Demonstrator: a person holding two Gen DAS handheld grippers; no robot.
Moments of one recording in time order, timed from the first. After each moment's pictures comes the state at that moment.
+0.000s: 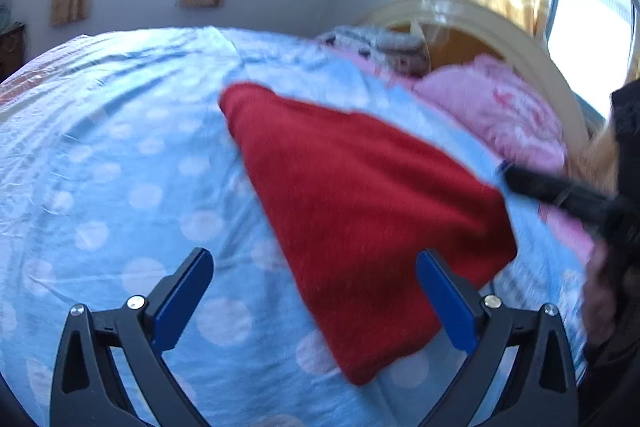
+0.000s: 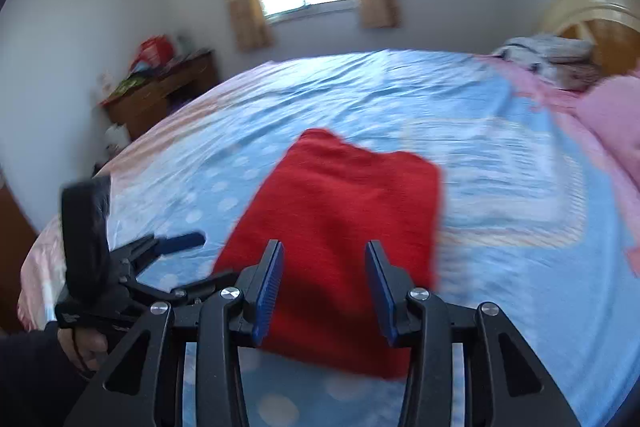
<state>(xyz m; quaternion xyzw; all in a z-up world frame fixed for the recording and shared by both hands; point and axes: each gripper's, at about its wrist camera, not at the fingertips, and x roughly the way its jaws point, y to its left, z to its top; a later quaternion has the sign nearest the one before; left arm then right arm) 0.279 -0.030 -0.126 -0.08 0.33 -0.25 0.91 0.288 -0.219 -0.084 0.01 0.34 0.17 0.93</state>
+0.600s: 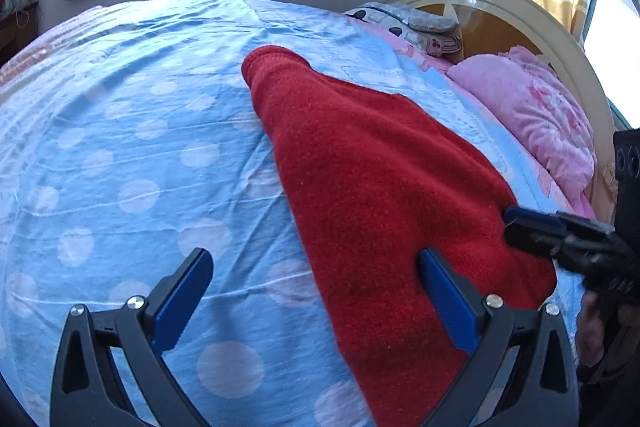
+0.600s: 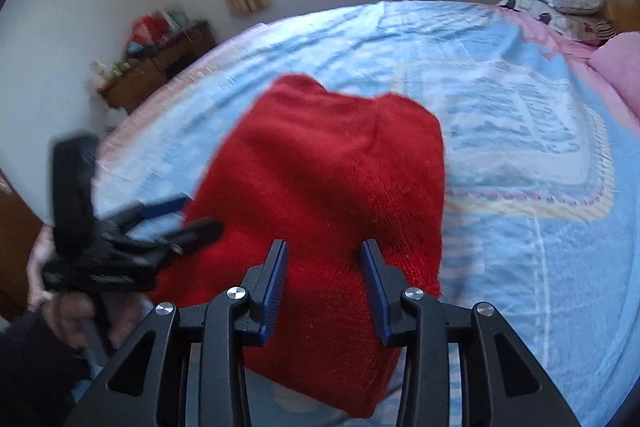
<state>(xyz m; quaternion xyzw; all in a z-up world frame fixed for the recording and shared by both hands) 0.316 -0.040 -0.147 -0.07 0.40 -0.21 0.89 0.319 -0.258 -0.115 0.06 0.40 0.19 0.90</state>
